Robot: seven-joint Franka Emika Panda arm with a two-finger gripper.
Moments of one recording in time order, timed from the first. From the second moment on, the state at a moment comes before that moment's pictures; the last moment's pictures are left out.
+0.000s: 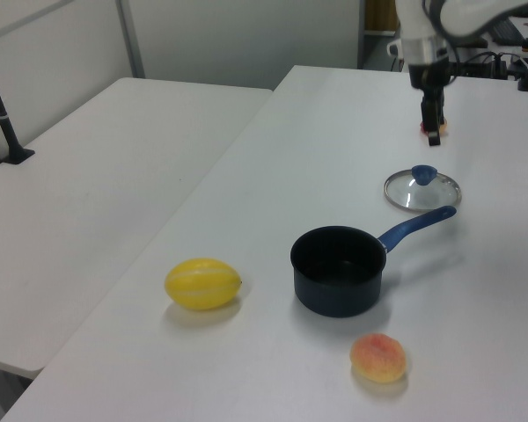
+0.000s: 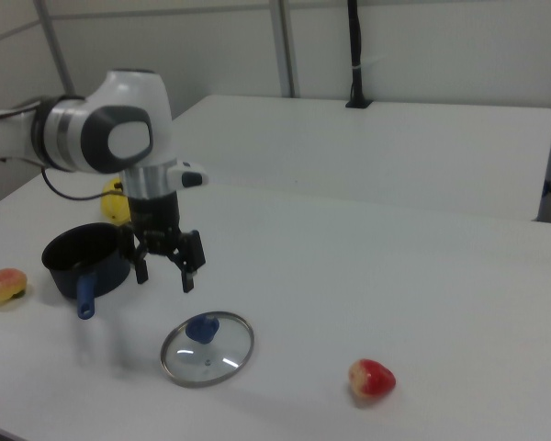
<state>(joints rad) 0.03 0.02 0.00 -1.96 -0.05 1.76 -0.10</state>
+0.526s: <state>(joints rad) 0.03 0.02 0.00 -2.16 -0.08 2.07 -0.10</state>
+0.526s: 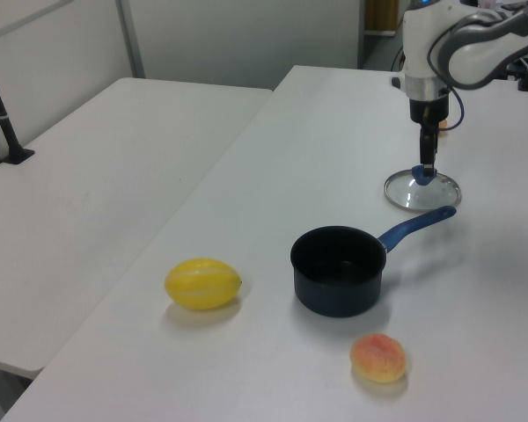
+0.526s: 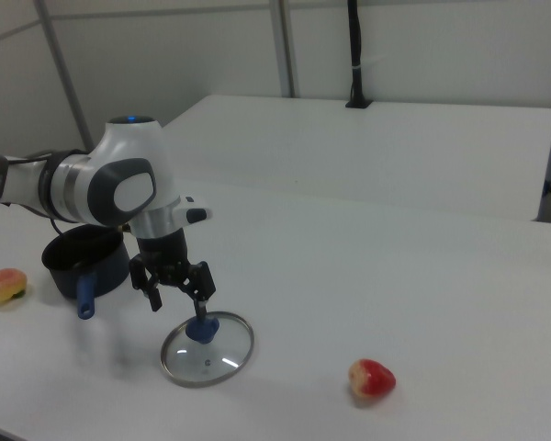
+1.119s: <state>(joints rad) 0.00 0.02 0.00 -2.24 -0.16 2.25 -0.11</state>
